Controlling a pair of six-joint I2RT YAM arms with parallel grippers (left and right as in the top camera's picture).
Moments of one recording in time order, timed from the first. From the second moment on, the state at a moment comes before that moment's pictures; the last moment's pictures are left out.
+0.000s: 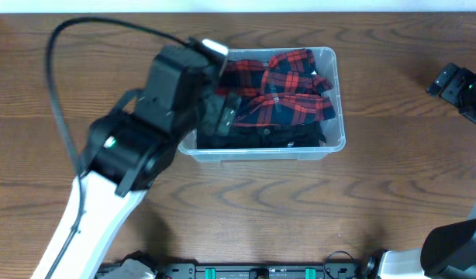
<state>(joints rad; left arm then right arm) -0.52 1.31 1.63 -1.06 -0.13 -0.02 -0.39 1.61 1.62 -1.11 0.03 0.28</state>
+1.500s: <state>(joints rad) -0.08 0.12 0.23 -0.16 0.15 -0.05 -0.39 1.61 1.62 -1.11 0.03 0.28</state>
